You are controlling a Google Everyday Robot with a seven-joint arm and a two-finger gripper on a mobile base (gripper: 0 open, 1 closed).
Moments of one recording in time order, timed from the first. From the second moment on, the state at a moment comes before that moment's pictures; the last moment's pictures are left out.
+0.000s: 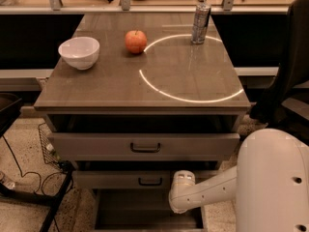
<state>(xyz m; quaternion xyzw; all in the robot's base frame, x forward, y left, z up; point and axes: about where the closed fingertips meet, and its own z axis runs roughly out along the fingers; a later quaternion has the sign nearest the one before) 0.464 -0.103 0.255 -0.75 0.65 -0.04 0.05</state>
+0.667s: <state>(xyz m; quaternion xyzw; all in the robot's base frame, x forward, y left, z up) 0.435 -0.132 0.222 -0.73 0.68 -0.01 0.02</state>
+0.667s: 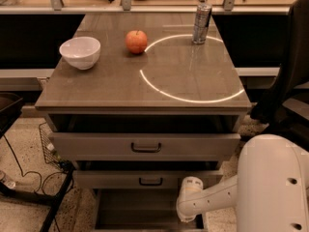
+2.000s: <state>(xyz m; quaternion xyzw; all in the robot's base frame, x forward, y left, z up) 0.394 -0.136 0.170 -0.72 0.69 0.07 0.01</state>
